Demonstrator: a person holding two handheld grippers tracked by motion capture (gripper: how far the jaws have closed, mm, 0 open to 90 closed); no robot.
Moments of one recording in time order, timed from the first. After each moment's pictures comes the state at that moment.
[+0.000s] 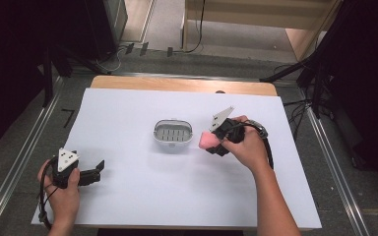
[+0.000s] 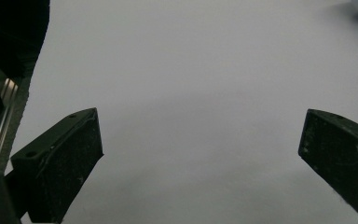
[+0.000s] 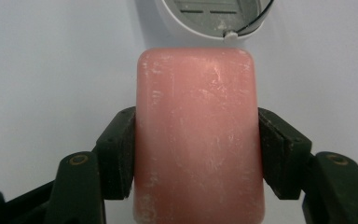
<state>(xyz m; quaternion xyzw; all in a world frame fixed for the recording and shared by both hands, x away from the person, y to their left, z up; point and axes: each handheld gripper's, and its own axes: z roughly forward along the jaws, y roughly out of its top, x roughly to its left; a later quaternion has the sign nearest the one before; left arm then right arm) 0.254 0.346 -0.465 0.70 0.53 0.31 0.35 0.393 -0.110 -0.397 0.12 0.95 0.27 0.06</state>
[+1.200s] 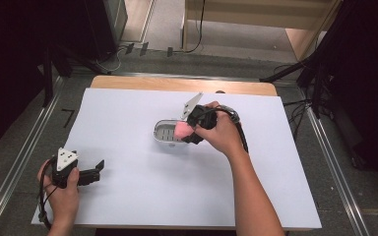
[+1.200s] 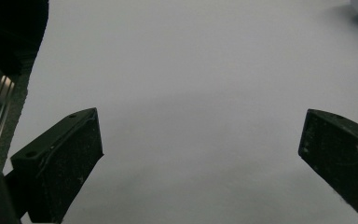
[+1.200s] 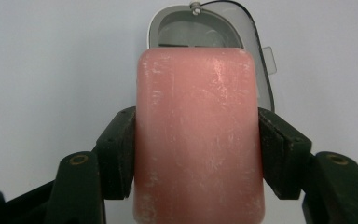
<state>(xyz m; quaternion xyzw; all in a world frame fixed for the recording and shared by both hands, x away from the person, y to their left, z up) 0.255 0.348 -0.464 0.70 0.54 0.30 0.36 0.418 -0.035 -0.375 0.07 0.96 0.28 0.05</state>
